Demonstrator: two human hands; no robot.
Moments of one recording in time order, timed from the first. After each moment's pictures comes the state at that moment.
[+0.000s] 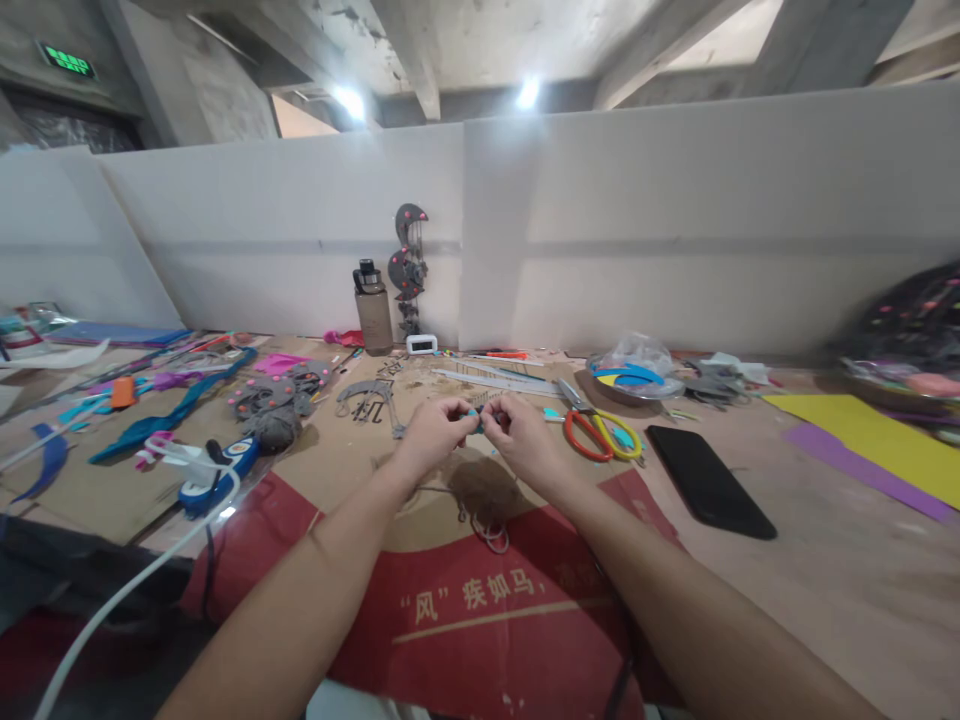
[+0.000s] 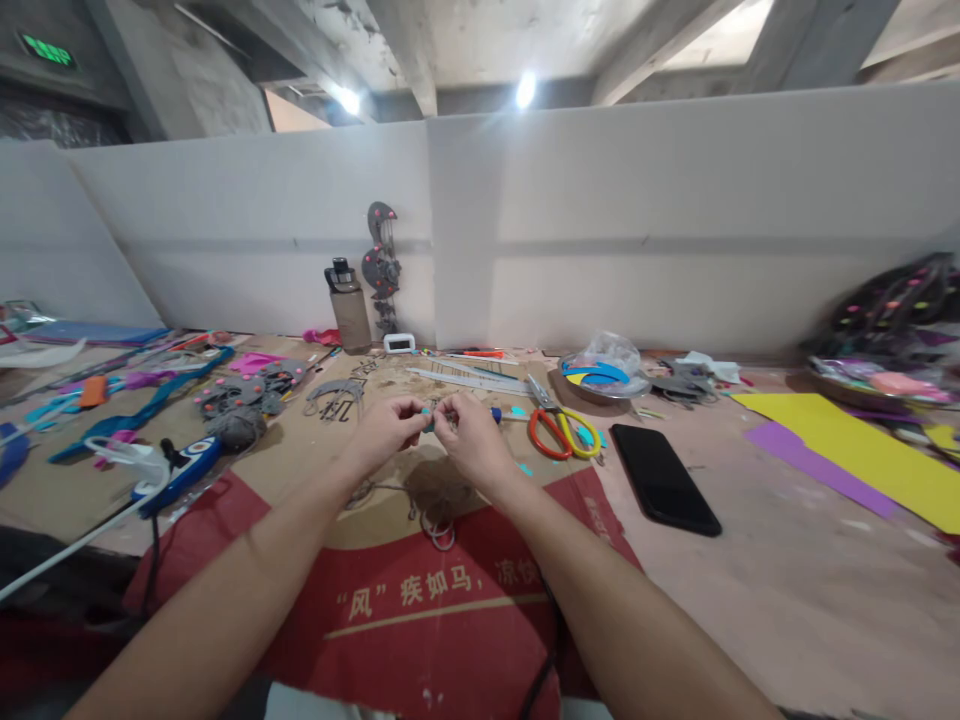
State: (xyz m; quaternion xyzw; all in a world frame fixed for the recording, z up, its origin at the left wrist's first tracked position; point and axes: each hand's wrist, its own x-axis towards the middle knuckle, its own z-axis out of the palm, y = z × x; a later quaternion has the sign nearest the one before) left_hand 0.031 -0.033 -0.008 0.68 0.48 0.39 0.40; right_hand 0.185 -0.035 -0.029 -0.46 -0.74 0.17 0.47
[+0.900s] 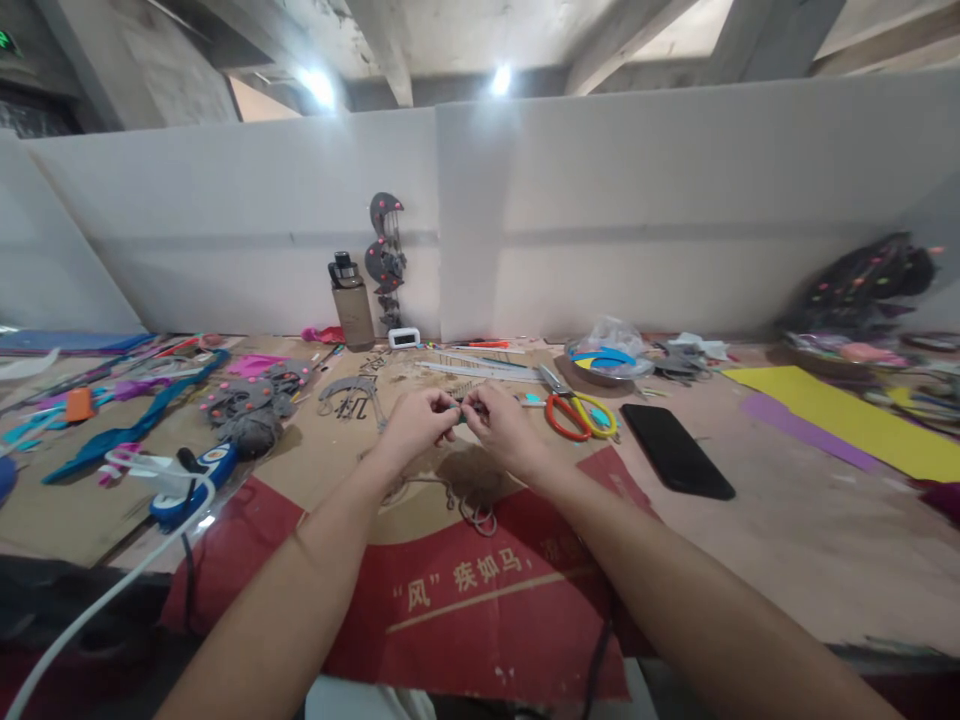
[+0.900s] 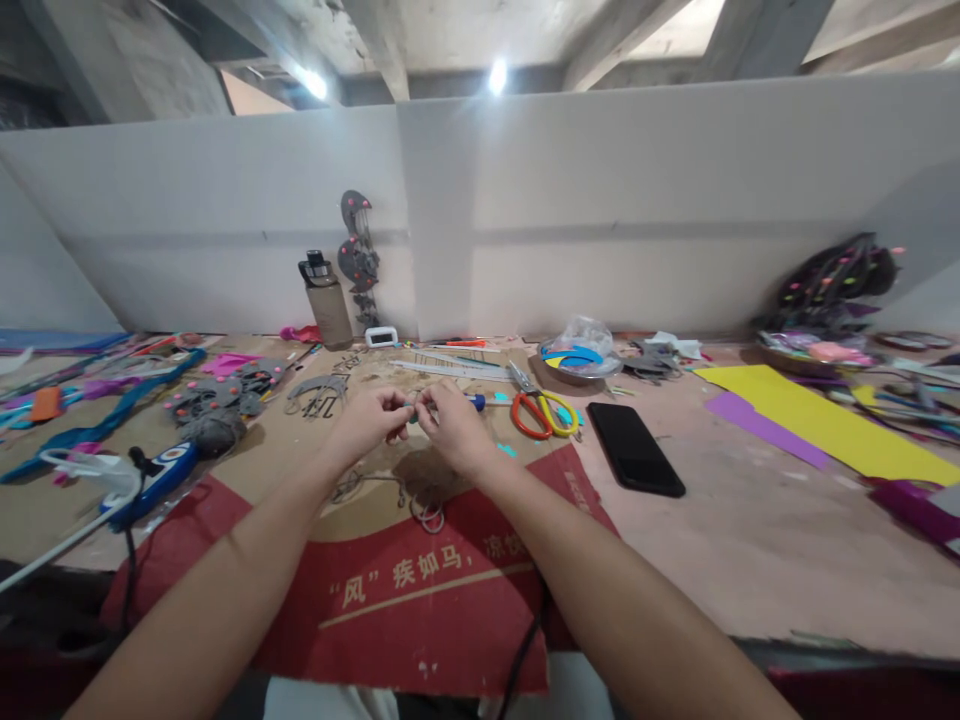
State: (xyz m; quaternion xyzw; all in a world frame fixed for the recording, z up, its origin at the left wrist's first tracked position) left_hand 0.028 -0.028 -0.005 0.69 0.51 0.34 0.38; right_hand 0.183 -0.037 -0.027 -0.45 -0.77 0.11 0.44
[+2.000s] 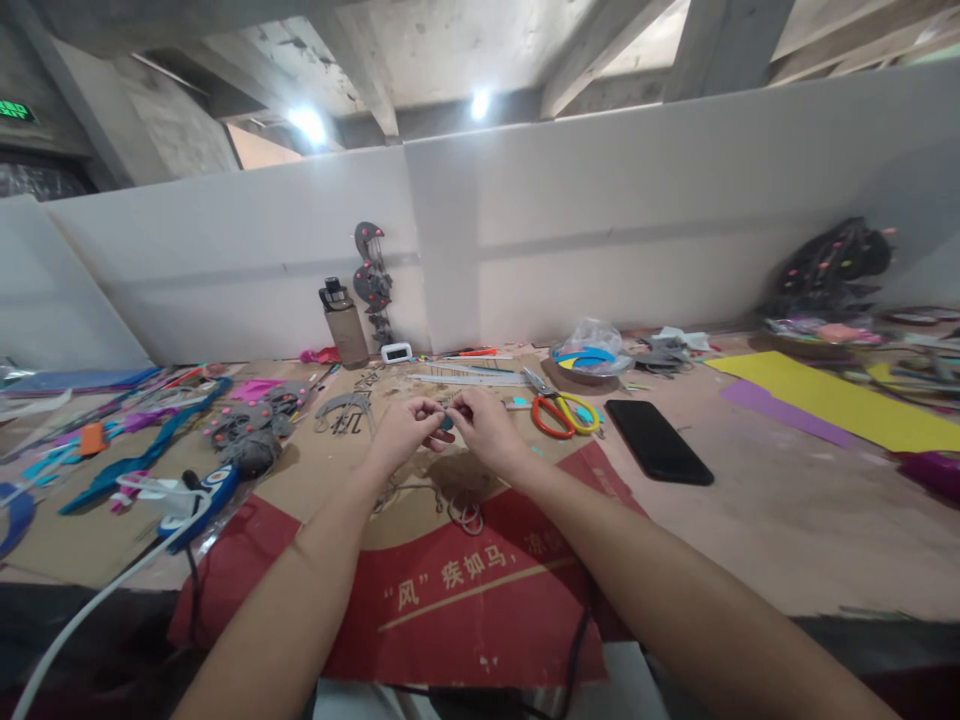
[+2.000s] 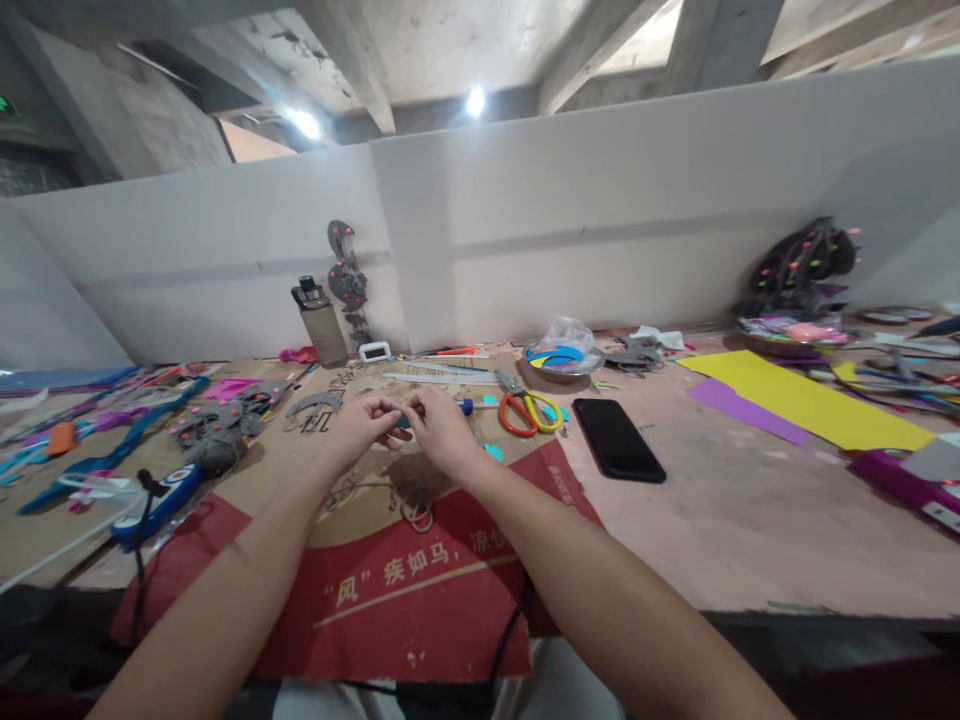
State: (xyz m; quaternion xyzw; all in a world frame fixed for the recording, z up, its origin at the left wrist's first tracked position) left_hand 0.029 -0.027 -0.006 0.64 0.45 0.39 0.49; right_hand 0.183 -0.034 -0.027 -0.45 -0.75 0.12 0.48
